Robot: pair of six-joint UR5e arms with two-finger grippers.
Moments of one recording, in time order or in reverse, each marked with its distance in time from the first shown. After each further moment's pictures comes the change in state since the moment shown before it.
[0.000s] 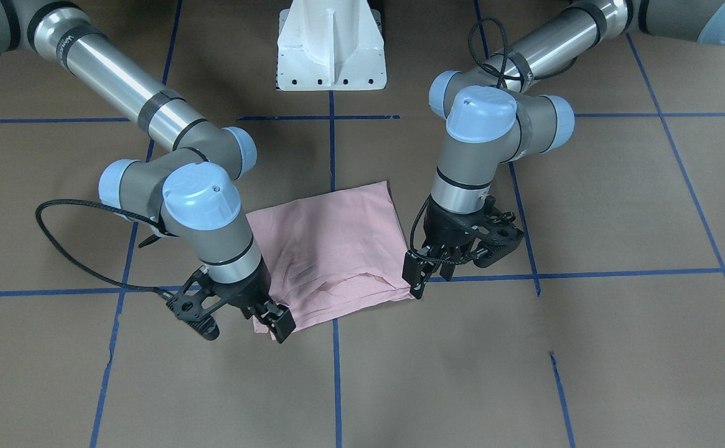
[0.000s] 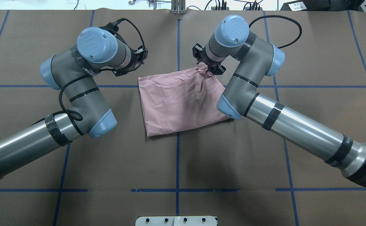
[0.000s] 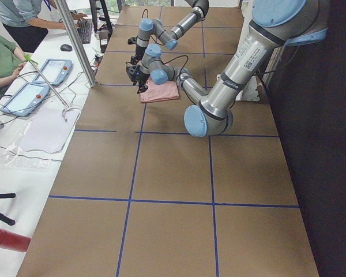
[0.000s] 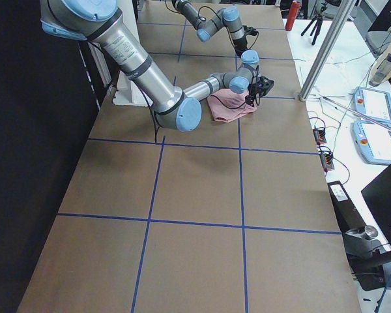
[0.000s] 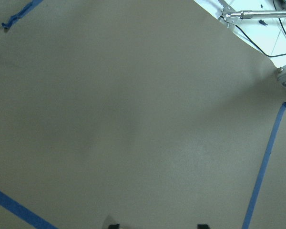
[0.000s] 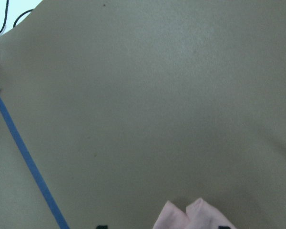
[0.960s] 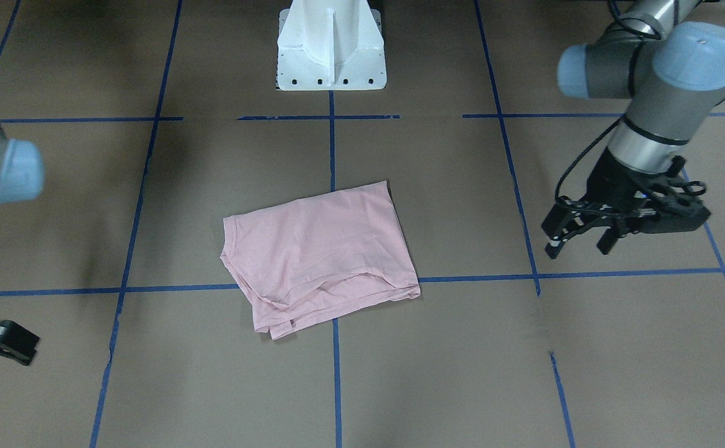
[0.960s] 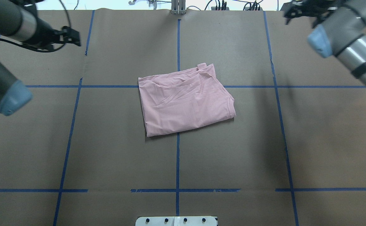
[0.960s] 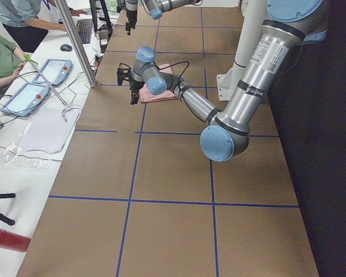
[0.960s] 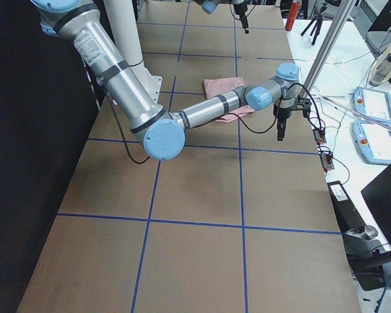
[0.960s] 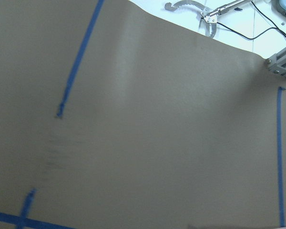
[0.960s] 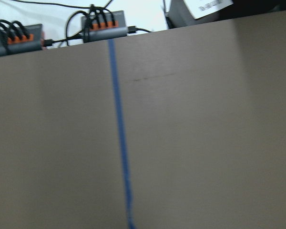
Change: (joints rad) left arm -0.321 0.356 -0.306 0.071 -0.315 0.759; right arm 0.443 -0.307 0.279 -0.410 0.267 -1.107
